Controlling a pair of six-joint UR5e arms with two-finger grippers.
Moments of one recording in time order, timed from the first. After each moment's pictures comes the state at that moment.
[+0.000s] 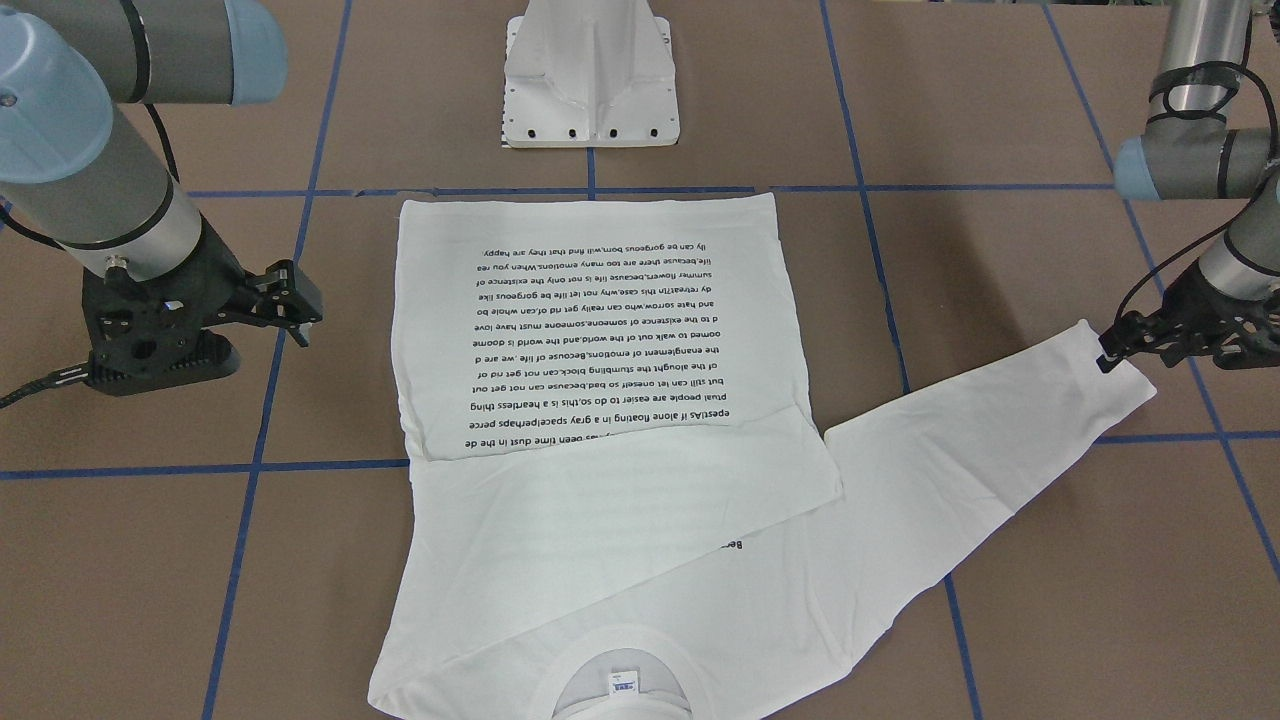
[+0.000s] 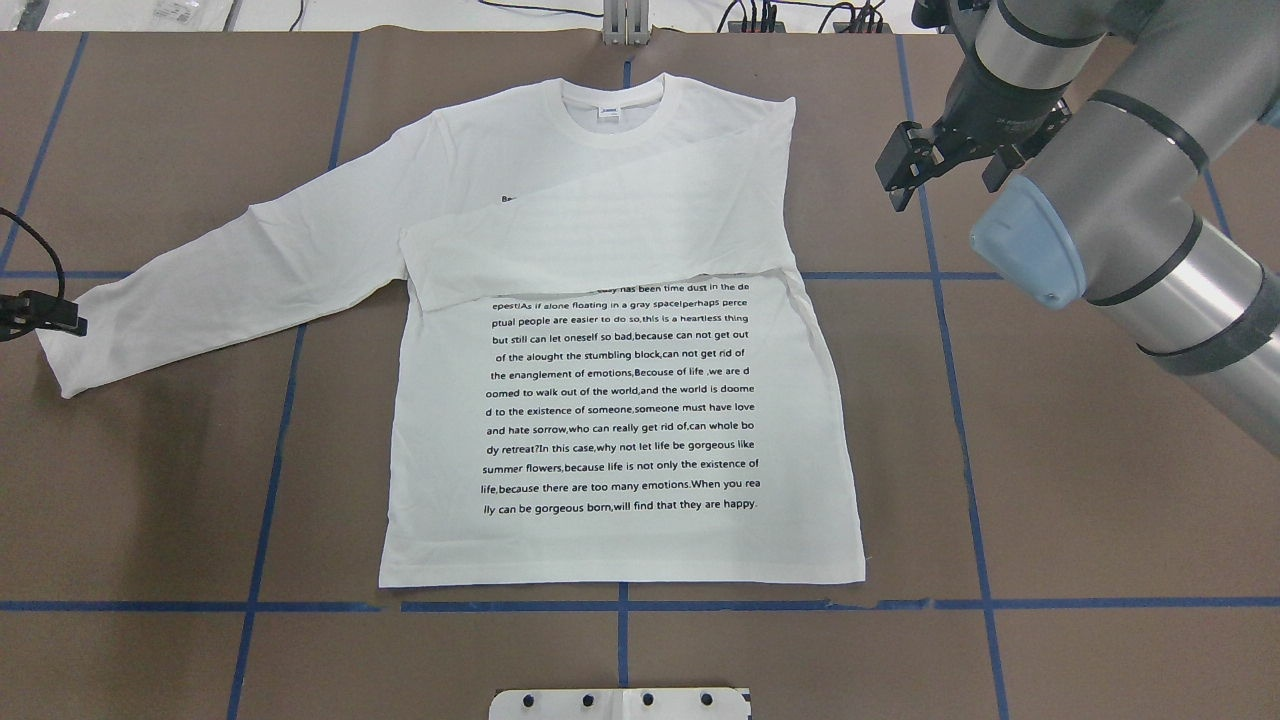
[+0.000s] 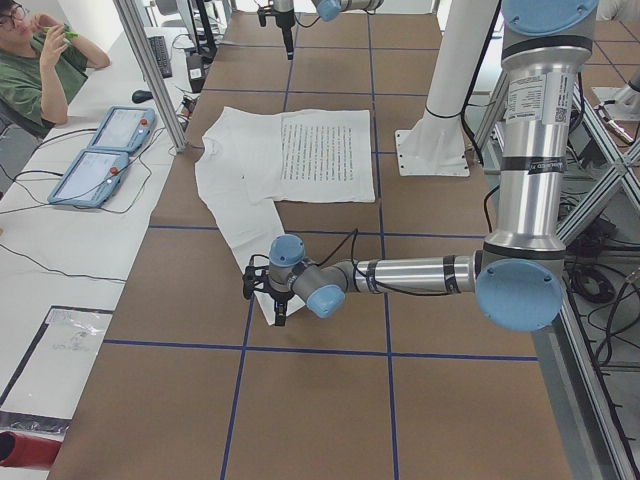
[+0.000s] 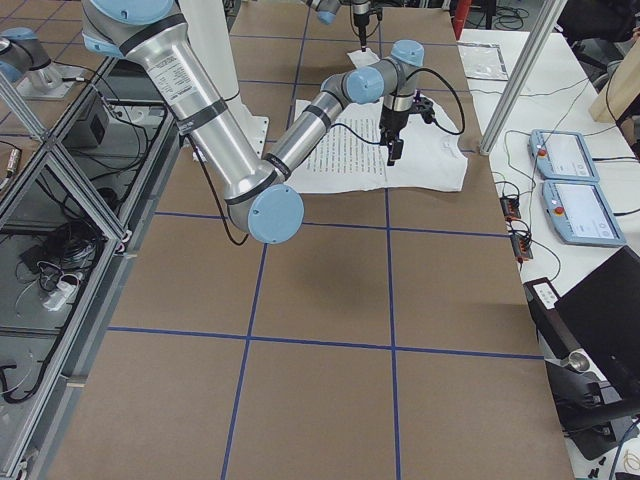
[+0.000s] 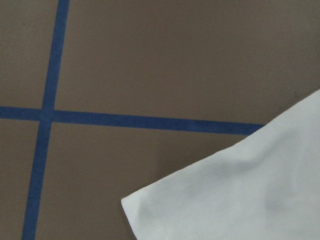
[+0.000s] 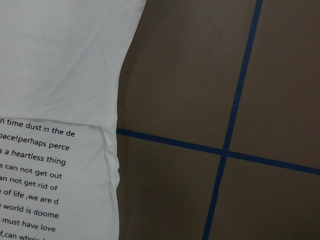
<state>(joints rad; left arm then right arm) -1.08 -1.58 -1.38 -2.36 -2.15 -0.80 0.98 -0.97 1.80 -1.96 2.16 0.52</state>
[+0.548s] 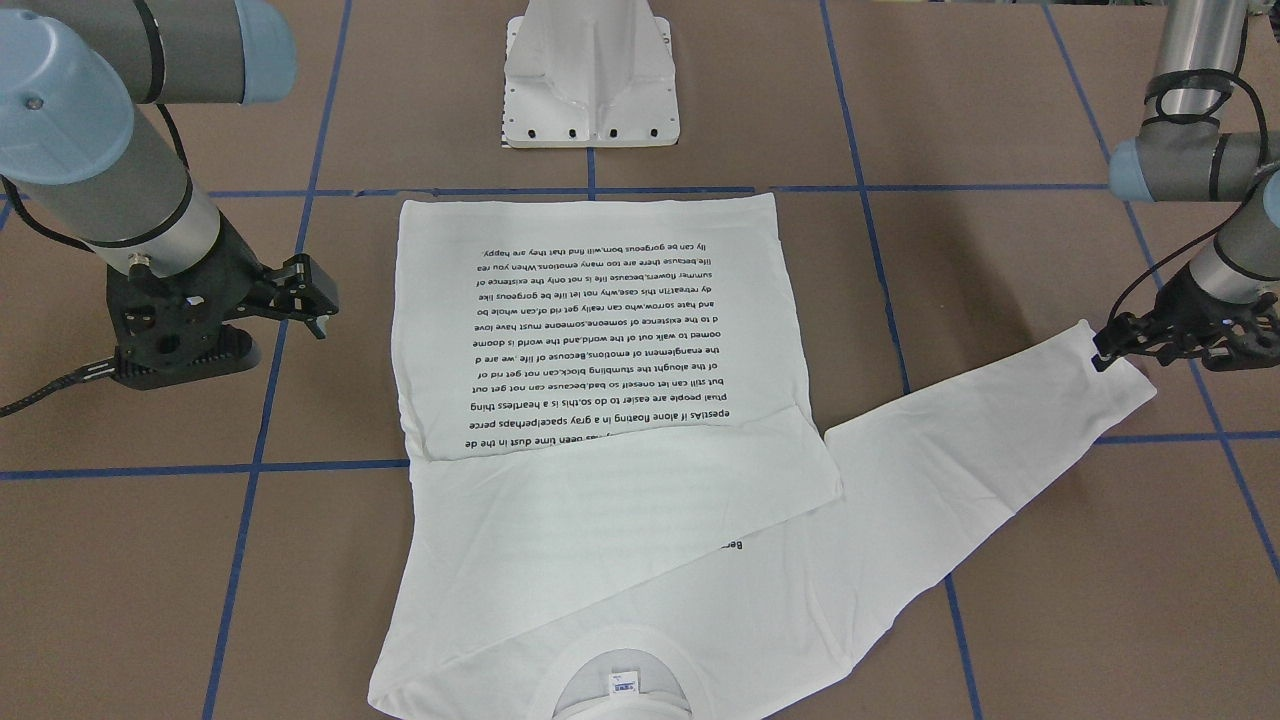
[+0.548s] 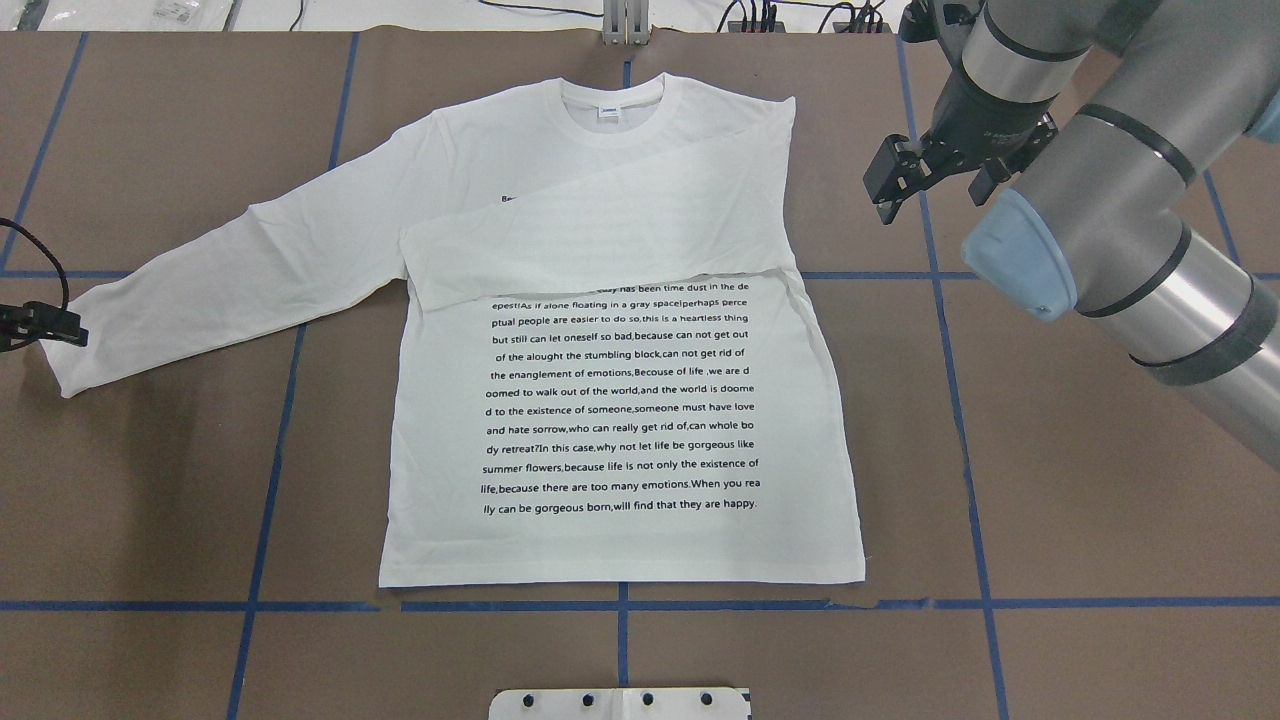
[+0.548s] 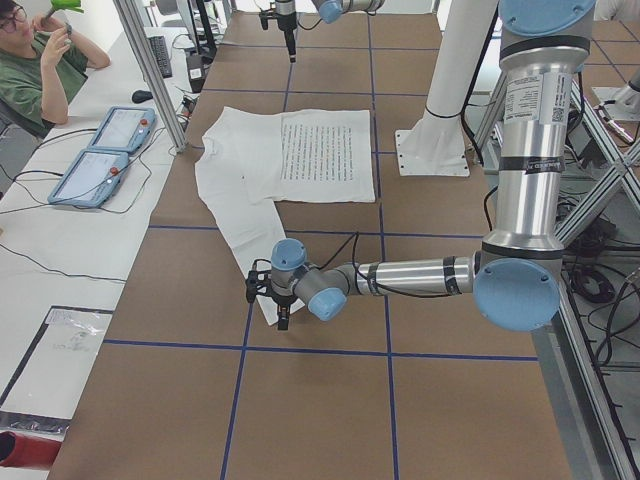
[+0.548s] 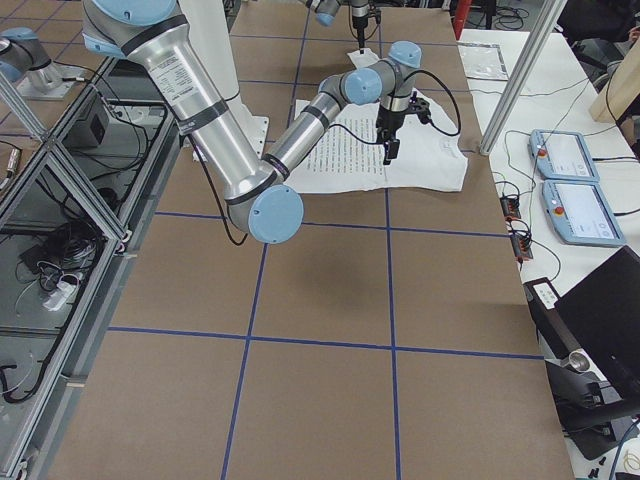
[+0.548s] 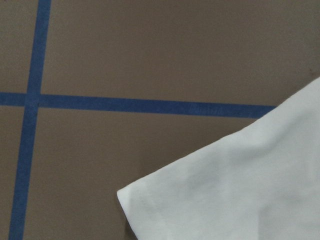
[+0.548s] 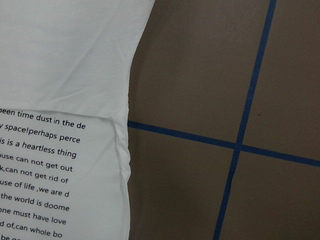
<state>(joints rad) -1.07 -1.58 -1.36 -2.36 -2.14 -0.79 0.96 -0.97 1.80 -1.96 2.18 0.53</state>
